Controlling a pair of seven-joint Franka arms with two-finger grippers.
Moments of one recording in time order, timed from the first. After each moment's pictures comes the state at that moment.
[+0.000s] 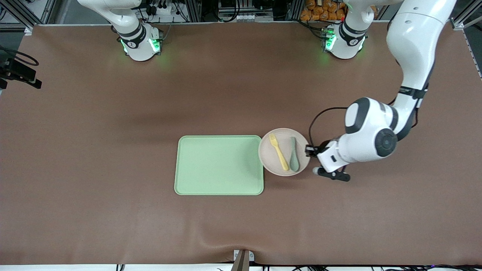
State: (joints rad) left arm -0.03 0.59 -0.39 -1.60 -0.16 2.10 -0.10; right arm -0.02 -0.02 -0.09 -1.48 0.02 1.39 -0.08
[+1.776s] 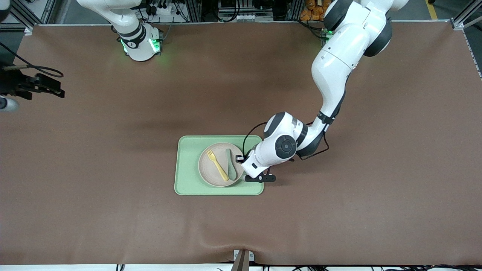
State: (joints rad) left arm -0.47 1.04 -0.26 -1.13 -0.19 2.28 -0.50; right arm 0.06 0.06 -0.07 -1.51 0.02 1.41 -0.08
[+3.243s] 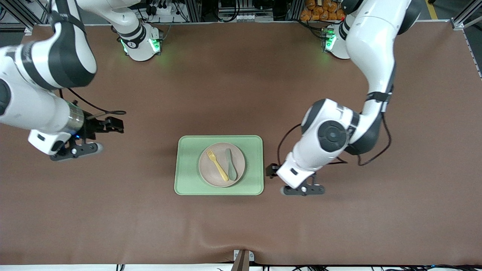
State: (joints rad) left arm -0.36 0.78 -0.14 -1.07 -0.02 1.99 -0.46; right arm 0.22 0.30 -0.07 -1.52 0.08 1.66 -0.08
